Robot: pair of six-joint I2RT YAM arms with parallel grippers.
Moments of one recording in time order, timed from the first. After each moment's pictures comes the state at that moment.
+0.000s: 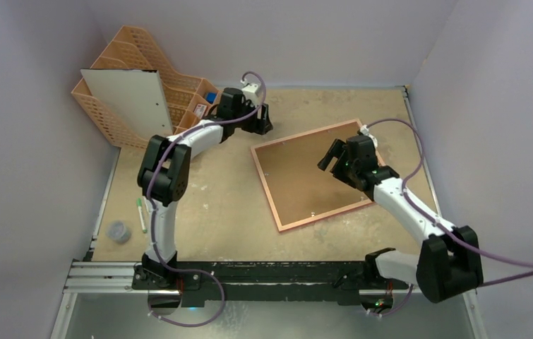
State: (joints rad) left arm -0.39 2.08 1.53 0.02 0.32 -0.18; right arm 0.31 1.25 0.78 -0.31 0.04 0.75
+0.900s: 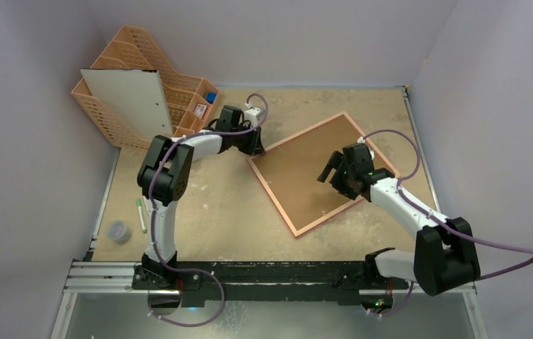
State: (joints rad) left arm -0.38 2.14 1.42 -0.04 0.50 -0.05; right arm 0.30 1.24 0.71 -0.43 0.05 0.82
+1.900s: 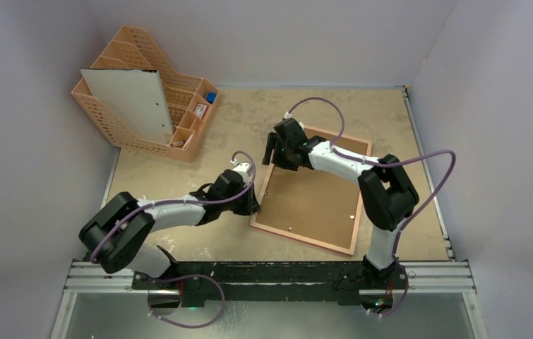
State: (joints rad) left arm -0.74 1.48 0.58 0.16 0.12 -0.58; right arm 0.63 1.83 1.28 -0.32 0.03 0.75
